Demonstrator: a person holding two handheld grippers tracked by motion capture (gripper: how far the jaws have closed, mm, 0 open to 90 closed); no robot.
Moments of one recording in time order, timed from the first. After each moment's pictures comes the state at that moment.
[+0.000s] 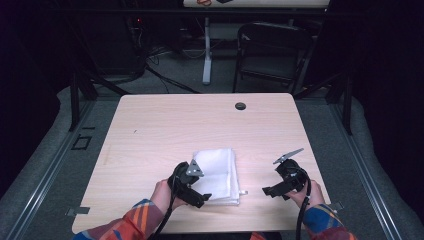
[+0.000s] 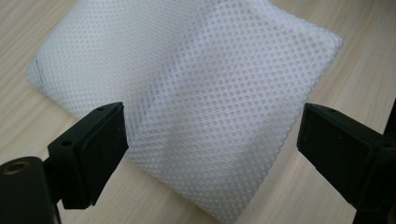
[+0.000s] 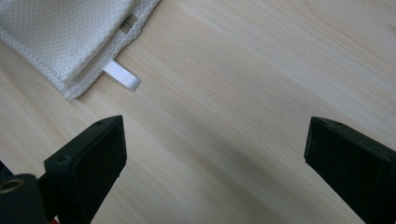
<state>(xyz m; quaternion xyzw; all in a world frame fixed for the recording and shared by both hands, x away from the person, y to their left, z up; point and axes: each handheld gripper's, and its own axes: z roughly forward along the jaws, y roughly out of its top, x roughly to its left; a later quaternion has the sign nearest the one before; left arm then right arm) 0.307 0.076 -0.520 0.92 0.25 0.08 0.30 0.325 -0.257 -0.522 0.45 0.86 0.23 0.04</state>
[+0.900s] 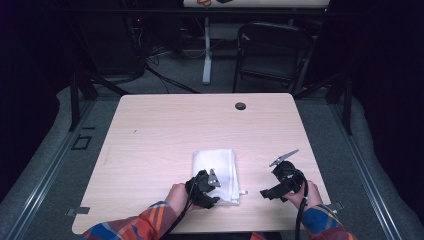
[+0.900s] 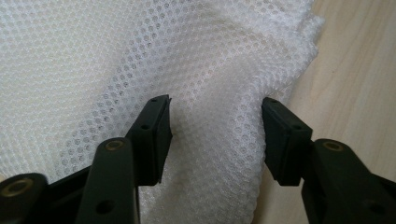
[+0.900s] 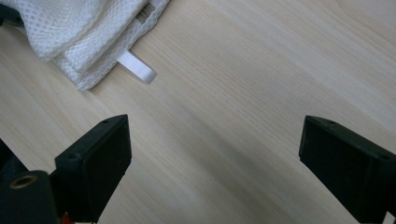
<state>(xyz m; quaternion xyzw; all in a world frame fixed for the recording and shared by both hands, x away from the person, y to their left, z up) 0.314 0.041 -0.554 0.95 0.19 0.07 0.24 0.323 -0.248 -0.525 0.43 0.87 0.22 0.03</state>
